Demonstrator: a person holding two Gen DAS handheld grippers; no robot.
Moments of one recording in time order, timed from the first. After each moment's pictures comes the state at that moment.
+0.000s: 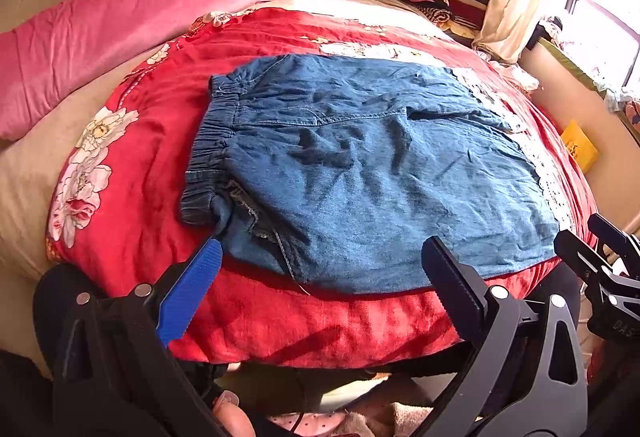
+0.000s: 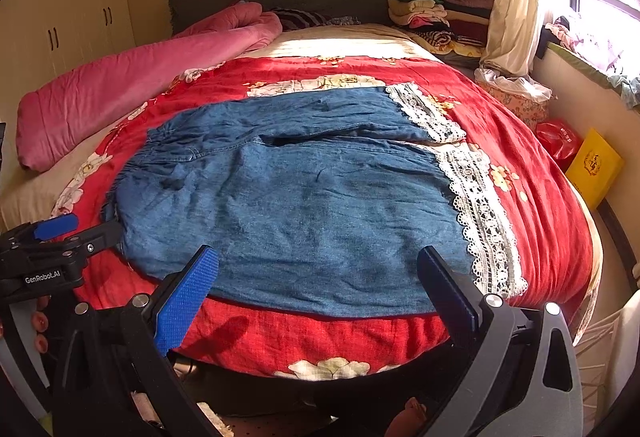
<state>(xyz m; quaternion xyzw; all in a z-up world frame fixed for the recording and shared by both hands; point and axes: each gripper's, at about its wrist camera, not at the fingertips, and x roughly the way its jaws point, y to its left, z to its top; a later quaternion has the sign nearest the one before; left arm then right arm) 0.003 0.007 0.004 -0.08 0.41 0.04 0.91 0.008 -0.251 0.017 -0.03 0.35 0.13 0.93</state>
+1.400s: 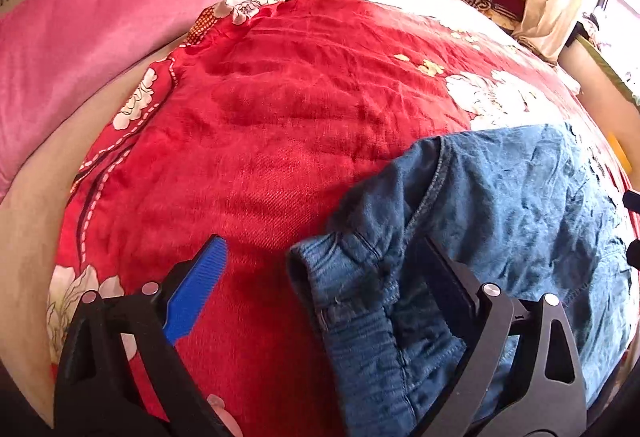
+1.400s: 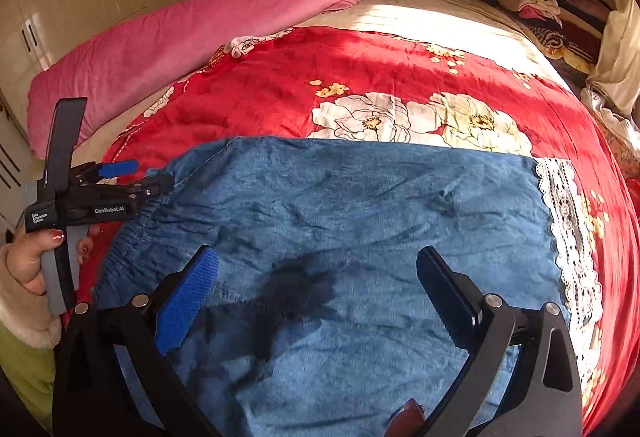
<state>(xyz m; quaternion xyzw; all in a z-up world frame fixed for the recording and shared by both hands) 0.227 0.163 -0.034 -0.06 0.46 0.05 0.89 0.249 -0.127 0.019 -0.09 0.43 0.28 0.85</state>
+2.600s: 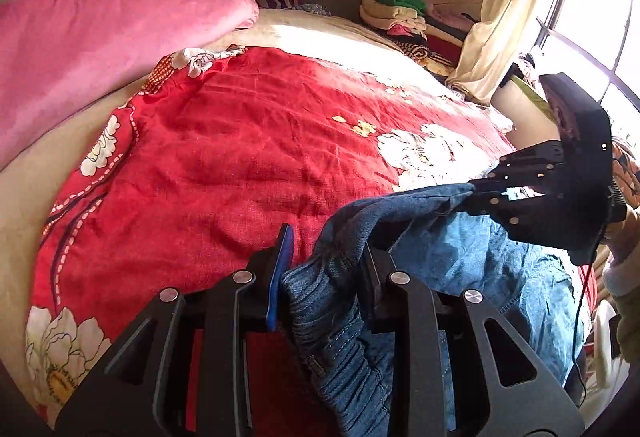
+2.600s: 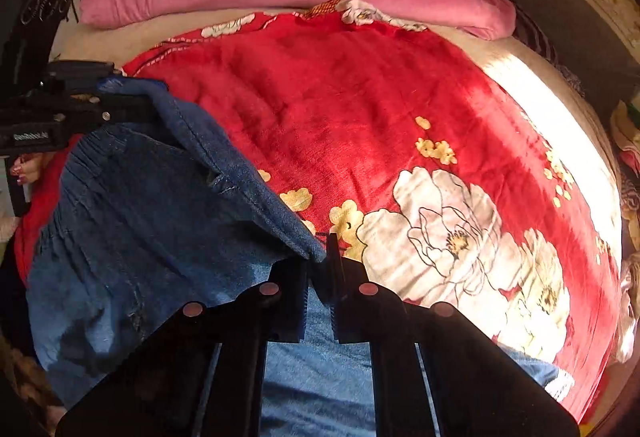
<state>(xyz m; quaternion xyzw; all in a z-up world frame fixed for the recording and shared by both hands) 0.209 0.174 0.000 -0.12 0.36 -0.07 0.92 0.296 -0.039 0.015 -0.30 0.38 0.42 0.77</state>
